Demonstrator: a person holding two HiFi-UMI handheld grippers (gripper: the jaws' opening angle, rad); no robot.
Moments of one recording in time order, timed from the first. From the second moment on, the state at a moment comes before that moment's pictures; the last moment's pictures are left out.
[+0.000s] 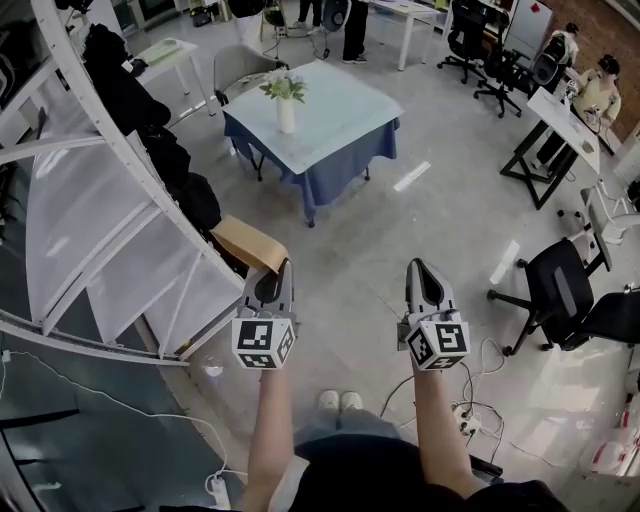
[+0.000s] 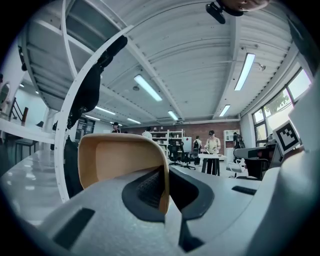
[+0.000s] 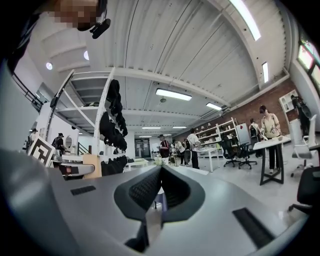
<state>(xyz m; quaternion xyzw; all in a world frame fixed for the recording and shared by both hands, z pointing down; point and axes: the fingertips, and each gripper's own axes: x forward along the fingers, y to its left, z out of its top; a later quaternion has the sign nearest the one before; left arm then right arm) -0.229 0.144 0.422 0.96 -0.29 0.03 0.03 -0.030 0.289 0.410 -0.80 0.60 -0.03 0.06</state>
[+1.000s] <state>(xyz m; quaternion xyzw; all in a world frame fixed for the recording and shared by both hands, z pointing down) -0.194 0.090 0.417 0.96 -0.27 0.02 0.01 0.004 0.235 0.409 -0.80 0.59 -0.02 0.07</state>
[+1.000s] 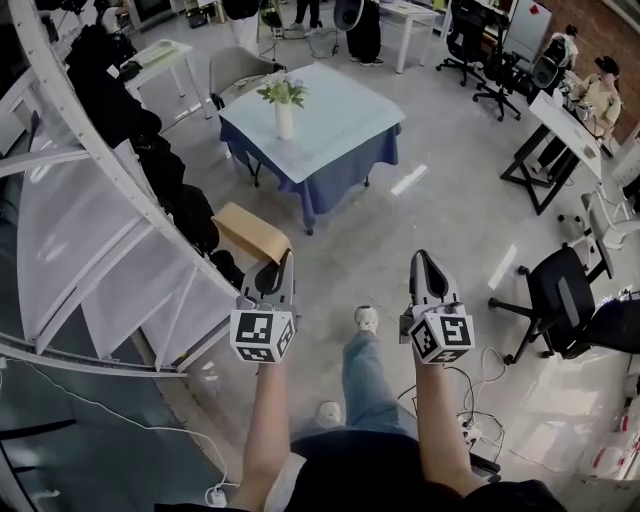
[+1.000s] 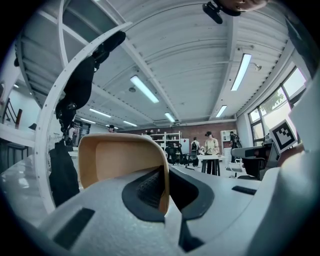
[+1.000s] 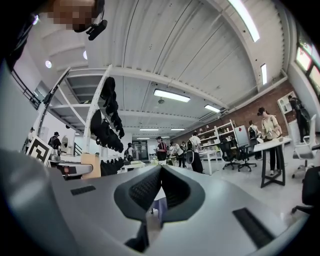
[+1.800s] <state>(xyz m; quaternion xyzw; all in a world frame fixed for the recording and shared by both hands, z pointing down) -0.013 -0.110 0.447 0.92 -0.38 0.04 0.02 0.227 -0.019 0.431 -0.73 0.68 -0.04 0.06</state>
